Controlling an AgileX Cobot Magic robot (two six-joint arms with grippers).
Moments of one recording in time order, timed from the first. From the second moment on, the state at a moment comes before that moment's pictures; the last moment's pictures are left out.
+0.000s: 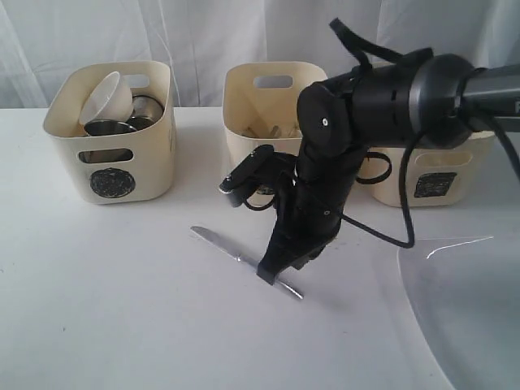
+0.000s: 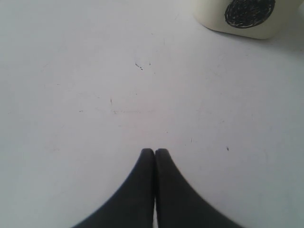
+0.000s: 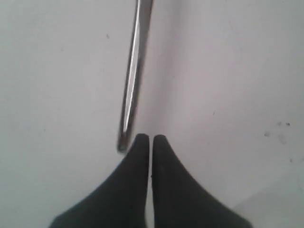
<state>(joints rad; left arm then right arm) 0.09 0.00 0.01 -0.16 0.58 -0.07 0.49 1.86 -1.28 0.05 0.89 -0.36</state>
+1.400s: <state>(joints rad) 0.09 0.00 0.01 -0.16 0.58 -0.07 0.60 2.13 -1.62 0.01 0.99 -0.43</state>
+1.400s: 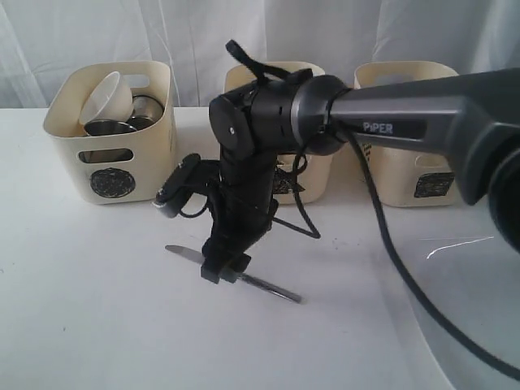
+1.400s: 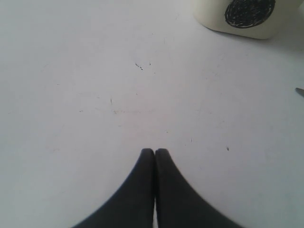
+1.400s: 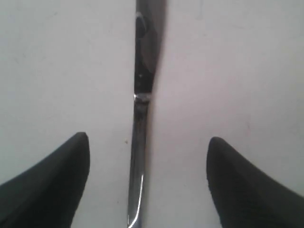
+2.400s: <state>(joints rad) 0.09 0.00 0.01 -0.16 0.58 -0.07 0.60 2.20 -1.63 0.07 0.98 -0.44</state>
